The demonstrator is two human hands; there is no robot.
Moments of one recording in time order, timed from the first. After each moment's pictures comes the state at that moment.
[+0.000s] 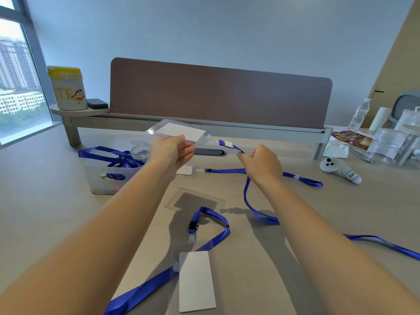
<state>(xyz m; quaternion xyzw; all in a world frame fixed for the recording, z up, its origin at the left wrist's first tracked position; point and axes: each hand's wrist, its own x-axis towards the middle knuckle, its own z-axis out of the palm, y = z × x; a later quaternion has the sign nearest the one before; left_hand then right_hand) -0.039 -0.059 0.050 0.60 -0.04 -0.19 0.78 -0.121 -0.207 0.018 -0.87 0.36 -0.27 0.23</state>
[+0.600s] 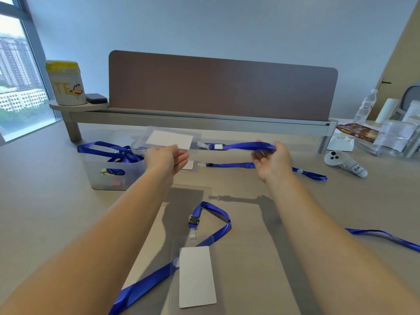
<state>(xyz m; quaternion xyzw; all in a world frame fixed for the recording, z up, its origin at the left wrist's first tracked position) -0.023 -0.060 0.016 0.58 0.01 -0.17 0.80 -0.124 -0.220 0.017 -0.27 0.24 -0.39 0.85</state>
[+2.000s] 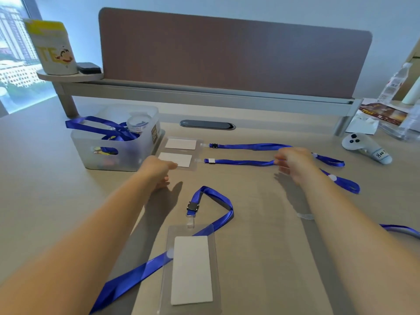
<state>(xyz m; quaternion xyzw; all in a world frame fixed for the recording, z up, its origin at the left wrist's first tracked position) 0.008 -0.059 -0.053 0.84 -0.04 -0.21 0.50 -0.127 -0.292 -0.036 -0.63 0.45 -0.23 0.59</state>
